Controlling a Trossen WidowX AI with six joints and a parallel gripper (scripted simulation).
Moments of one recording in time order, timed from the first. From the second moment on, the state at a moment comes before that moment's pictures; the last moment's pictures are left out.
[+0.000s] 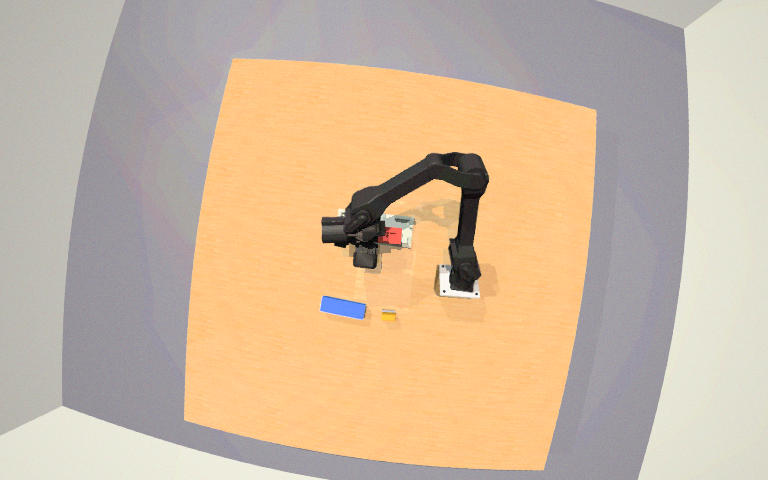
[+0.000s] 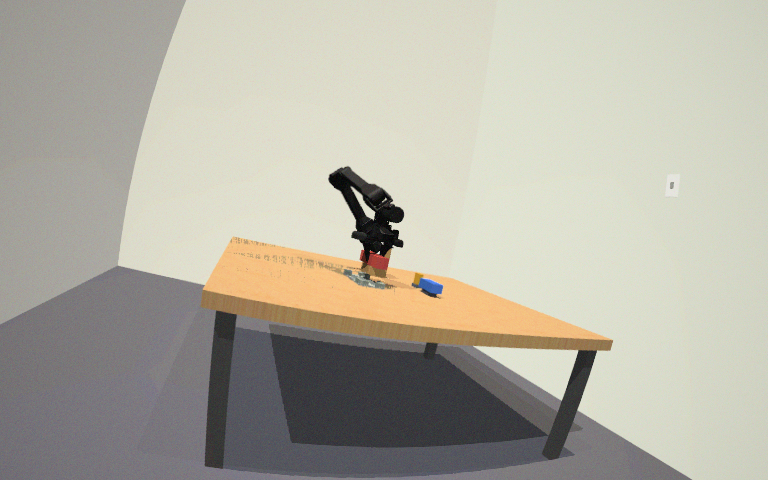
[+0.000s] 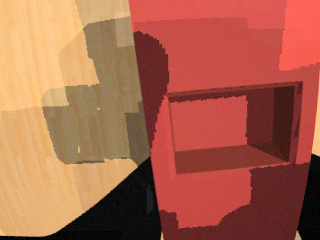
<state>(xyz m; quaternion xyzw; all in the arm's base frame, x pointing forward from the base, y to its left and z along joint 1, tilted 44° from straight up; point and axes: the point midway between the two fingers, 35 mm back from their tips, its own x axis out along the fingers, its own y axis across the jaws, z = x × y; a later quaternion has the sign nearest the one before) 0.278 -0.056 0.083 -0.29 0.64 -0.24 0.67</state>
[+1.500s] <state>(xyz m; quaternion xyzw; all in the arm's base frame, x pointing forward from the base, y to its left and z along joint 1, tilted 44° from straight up) 0.276 -0.083 0.083 -0.29 0.64 -0.25 0.67</state>
